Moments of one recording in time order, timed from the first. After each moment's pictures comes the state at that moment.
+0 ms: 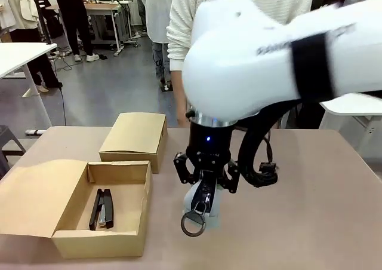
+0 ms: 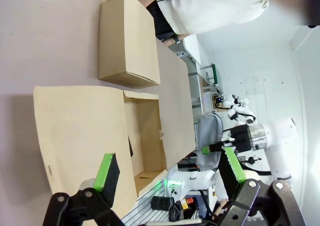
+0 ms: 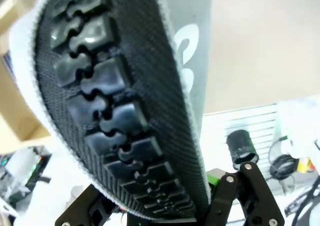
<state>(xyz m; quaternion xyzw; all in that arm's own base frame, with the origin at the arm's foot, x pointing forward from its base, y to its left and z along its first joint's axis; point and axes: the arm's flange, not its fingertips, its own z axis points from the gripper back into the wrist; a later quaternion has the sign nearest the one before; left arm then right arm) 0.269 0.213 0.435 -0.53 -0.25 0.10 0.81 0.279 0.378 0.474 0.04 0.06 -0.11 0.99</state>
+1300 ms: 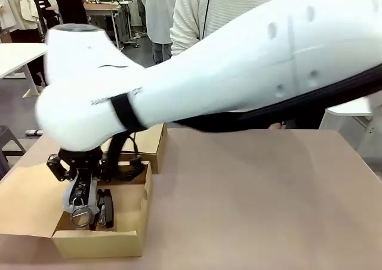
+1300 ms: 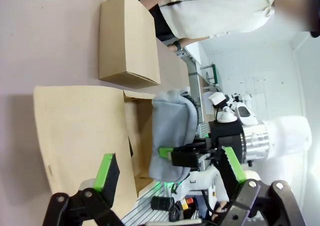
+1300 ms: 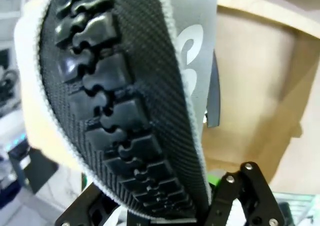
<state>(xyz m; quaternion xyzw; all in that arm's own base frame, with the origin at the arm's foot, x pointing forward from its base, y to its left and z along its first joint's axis) 0.269 0.213 0.435 -0.53 -0.25 0.10 0.81 0.317 0.641 0.427 0.10 -0.01 0.07 0.99</state>
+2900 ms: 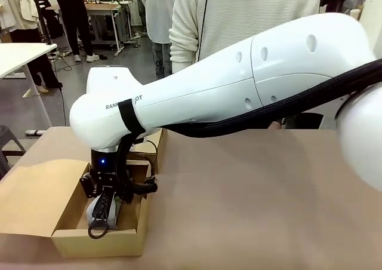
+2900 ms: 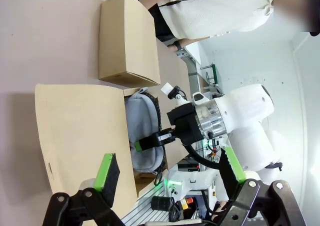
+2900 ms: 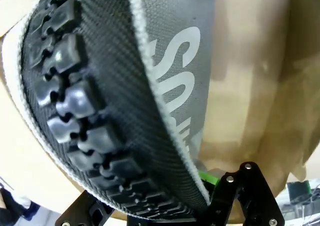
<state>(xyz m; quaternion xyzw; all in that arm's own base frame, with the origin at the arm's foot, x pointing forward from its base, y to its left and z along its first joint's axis) 0.269 0.213 0.435 -0.53 -0.25 0.10 0.81 0.369 0.609 0.338 0.07 0.13 -0.03 0.99</state>
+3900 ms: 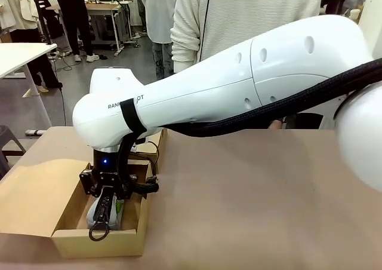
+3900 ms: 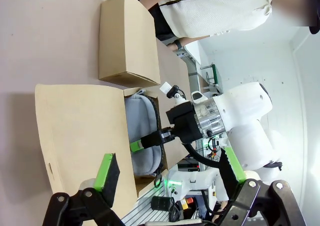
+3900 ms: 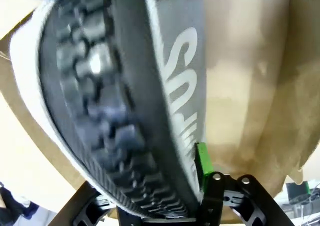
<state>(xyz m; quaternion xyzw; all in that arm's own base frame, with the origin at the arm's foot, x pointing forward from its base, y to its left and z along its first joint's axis) 0.269 0.213 0.435 -0.53 -0.25 0.10 0.81 0.372 0.607 0.338 0.07 0.13 -0.03 0.99</state>
